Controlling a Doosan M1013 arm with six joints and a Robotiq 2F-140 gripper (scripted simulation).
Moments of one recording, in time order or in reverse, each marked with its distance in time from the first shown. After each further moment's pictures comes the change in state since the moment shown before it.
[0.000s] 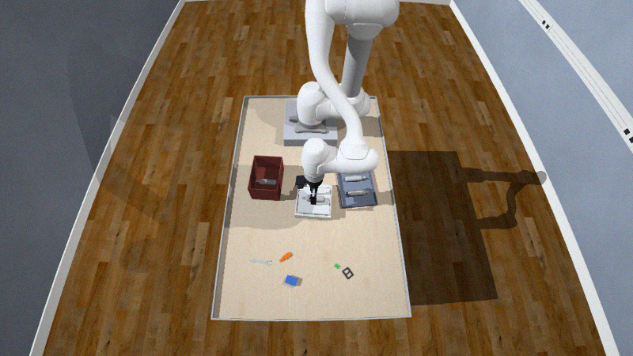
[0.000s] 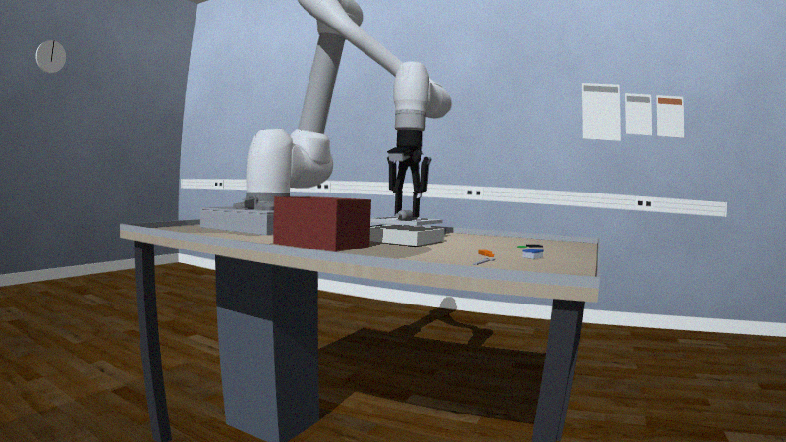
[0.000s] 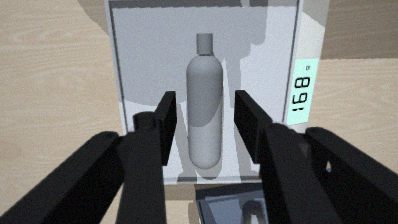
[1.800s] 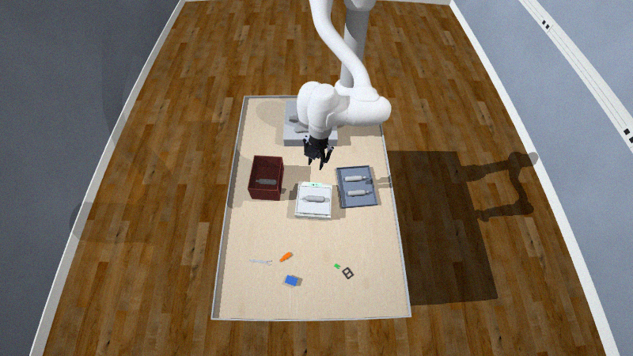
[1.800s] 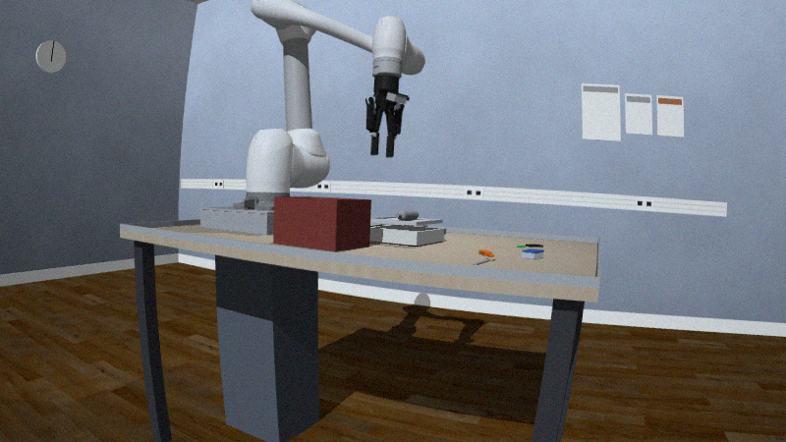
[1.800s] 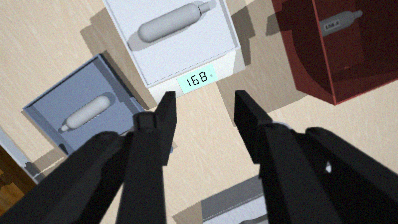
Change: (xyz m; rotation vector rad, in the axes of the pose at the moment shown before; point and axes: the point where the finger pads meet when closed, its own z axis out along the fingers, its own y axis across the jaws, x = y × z) arm -0.001 0.090 -0.172 -0.017 0.048 -1.192
